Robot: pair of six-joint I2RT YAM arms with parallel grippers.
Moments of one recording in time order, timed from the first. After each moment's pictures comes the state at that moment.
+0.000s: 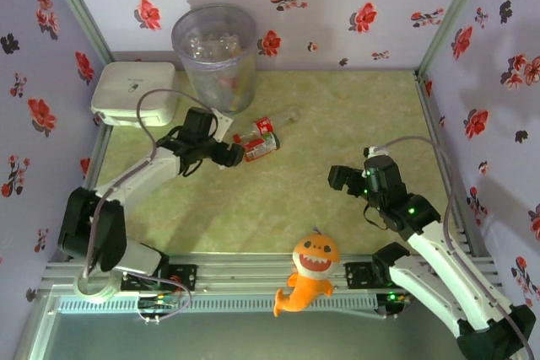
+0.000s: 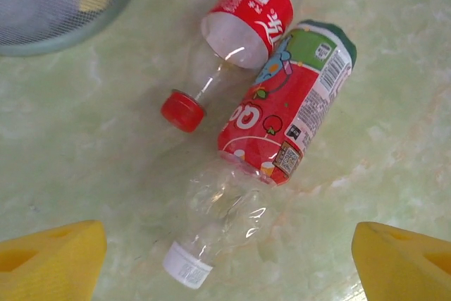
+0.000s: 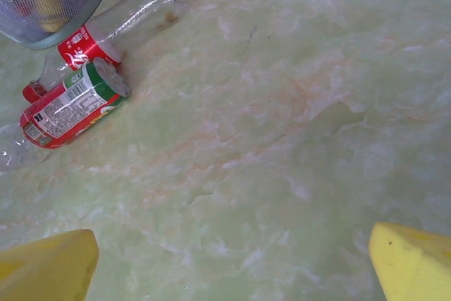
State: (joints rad) left arm -0.48 1.46 0.98 -0.38 0.12 0.03; right arm 0.49 0.67 0.64 -0.66 0.12 0.57
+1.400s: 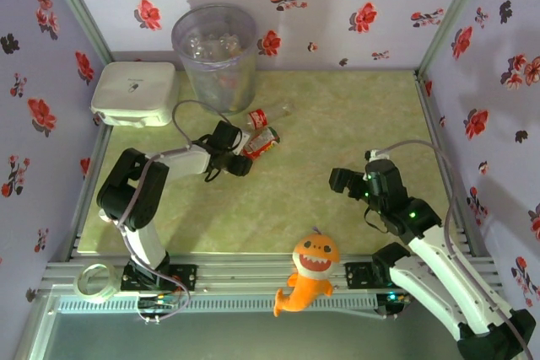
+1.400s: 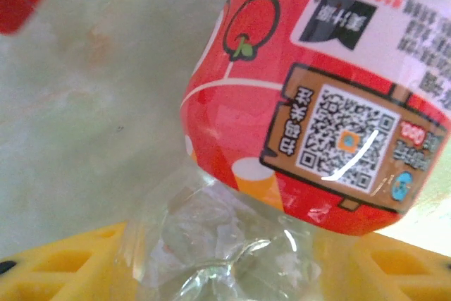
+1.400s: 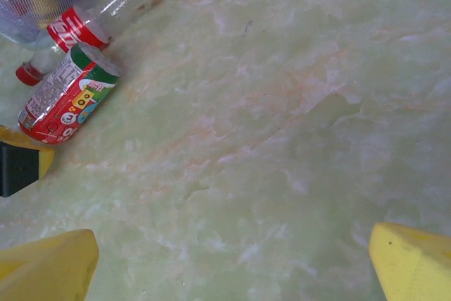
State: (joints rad) left arm -0.56 1.78 0.98 -0.23 0.01 -0.03; right arm 0.49 0.64 0.61 -0.66 0.12 0.58
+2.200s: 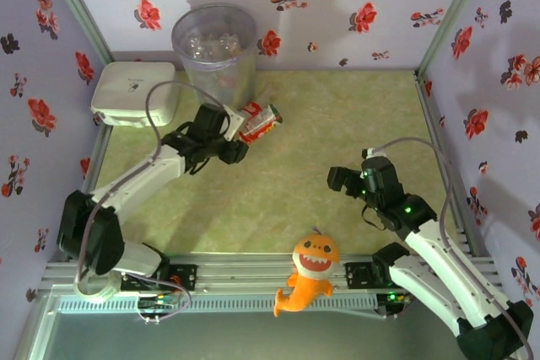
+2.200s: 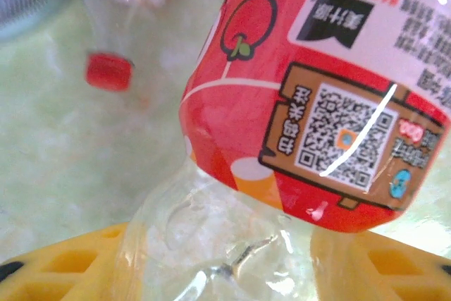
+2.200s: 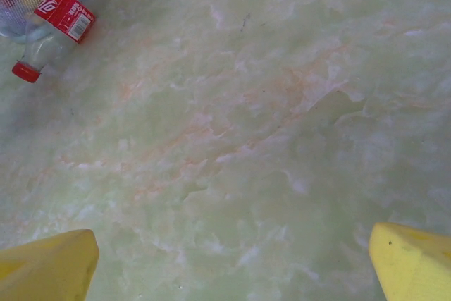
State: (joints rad) left arm -0.58 1.40 1.12 -0.53 0.01 0.05; right arm 0.49 0.69 0.61 -0.63 0.12 0.58
